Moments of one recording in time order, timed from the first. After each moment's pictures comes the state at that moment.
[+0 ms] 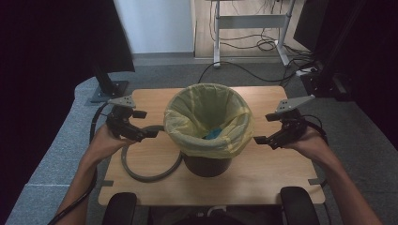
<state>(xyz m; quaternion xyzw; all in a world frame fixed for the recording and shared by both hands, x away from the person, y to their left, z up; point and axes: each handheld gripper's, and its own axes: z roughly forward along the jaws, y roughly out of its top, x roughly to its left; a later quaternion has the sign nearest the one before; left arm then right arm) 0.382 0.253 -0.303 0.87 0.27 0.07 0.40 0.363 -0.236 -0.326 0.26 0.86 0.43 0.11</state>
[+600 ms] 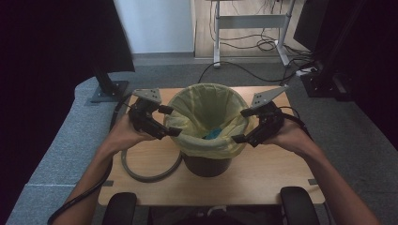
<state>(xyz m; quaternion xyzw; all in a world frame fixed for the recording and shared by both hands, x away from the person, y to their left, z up) 0.377 0.181 -0.272 0.90 0.17 0.04 0.40 0.365 -0.172 -0.294 0.18 0.88 0.44 0.07</state>
